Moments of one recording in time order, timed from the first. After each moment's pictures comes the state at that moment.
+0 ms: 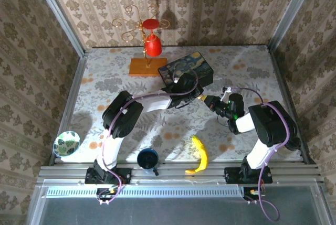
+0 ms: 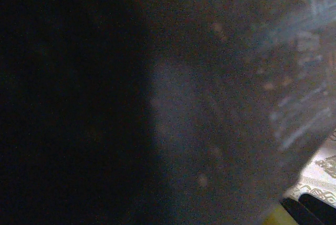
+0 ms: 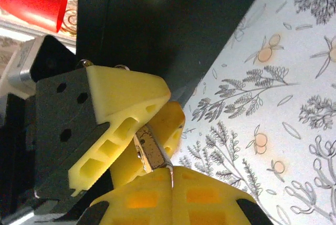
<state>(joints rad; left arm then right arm) -0.88 2.10 1.42 0.06 0.06 -1.25 0.17 1.72 0.39 1.02 -0.50 1.01</state>
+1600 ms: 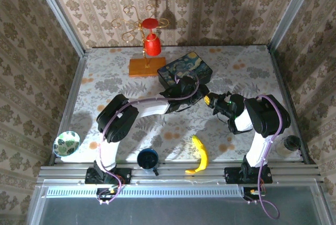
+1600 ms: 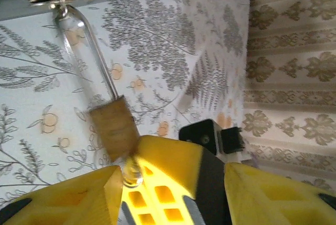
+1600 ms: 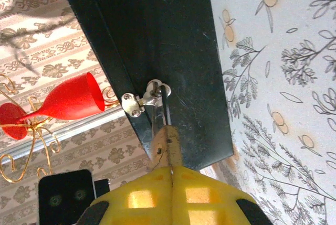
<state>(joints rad) -0.92 2.00 1.32 0.18 0.12 -1.25 0.14 1.85 0.40 1.22 -0.50 1.72</state>
